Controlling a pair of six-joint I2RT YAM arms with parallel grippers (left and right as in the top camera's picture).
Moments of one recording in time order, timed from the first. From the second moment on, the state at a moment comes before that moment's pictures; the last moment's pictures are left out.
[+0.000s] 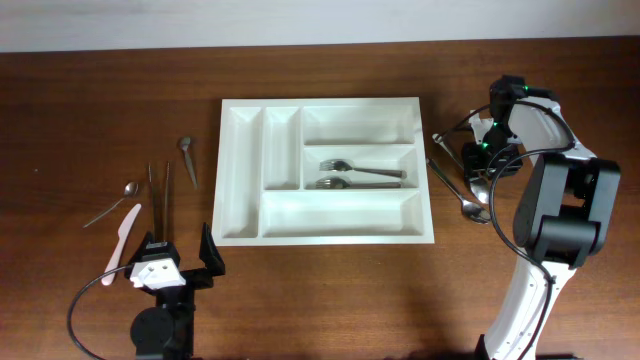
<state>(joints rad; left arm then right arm) 0.01 0.01 0.02 -0.08 -0.08 -0.13 -0.17 2.25 1.71 -1.04 0.01 -0.17</state>
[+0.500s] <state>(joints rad) 0.01 0.01 0.02 -0.08 -0.08 -0.13 -0.17 2.25 1.71 -1.02 0.00 -0.17</state>
